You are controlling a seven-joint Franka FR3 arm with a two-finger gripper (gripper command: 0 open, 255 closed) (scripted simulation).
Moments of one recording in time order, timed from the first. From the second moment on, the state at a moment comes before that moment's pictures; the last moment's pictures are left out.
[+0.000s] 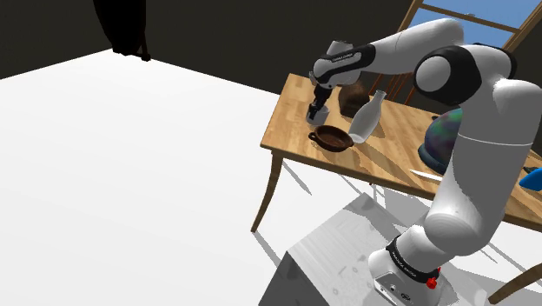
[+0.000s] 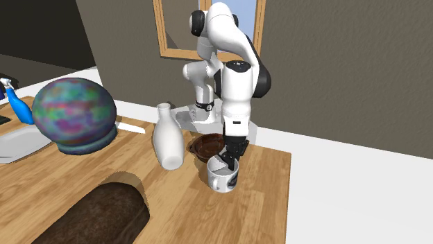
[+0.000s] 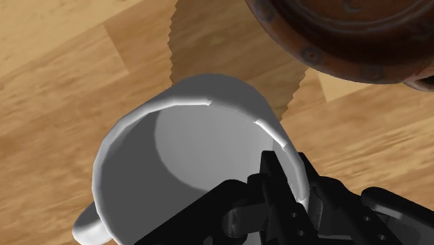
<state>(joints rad) -0.08 0.41 -0.26 -1.75 0.11 2.21 -0.61</state>
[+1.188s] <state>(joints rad) -0.08 0.33 -0.27 -1.62 0.08 2.00 -0.60</state>
